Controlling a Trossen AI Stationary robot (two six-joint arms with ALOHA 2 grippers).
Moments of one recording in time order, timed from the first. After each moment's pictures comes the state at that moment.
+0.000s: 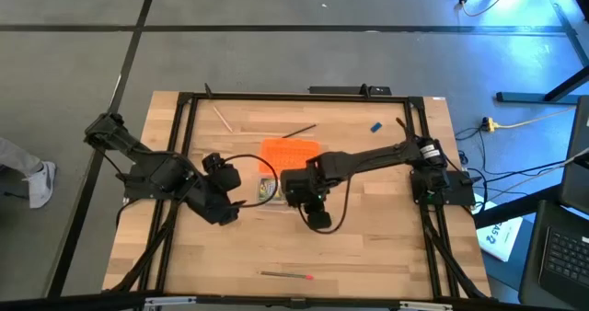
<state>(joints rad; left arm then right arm) -0.56 1.31 1.34 -1.20 -0.56 -0.84 0.19 2.04 1.85 -1.13 -0.23 0.01</state>
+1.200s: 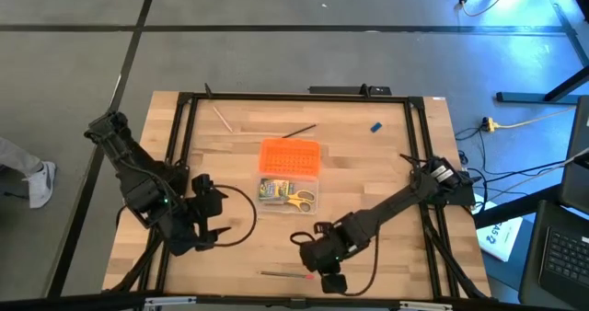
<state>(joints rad) -0.84 1.31 1.34 -1.19 -0.61 -0.92 0.56 2.03 1.78 -0.90 -0.15 0.49</state>
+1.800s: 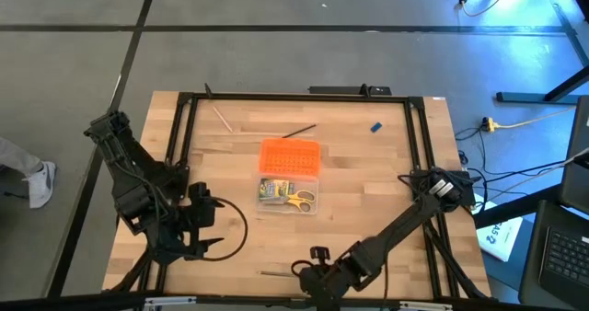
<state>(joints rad) -0.92 1.31 1.34 -1.17 -0.62 -0.91 0.69 2.11 1.78 -0.62 0.09 0.65</state>
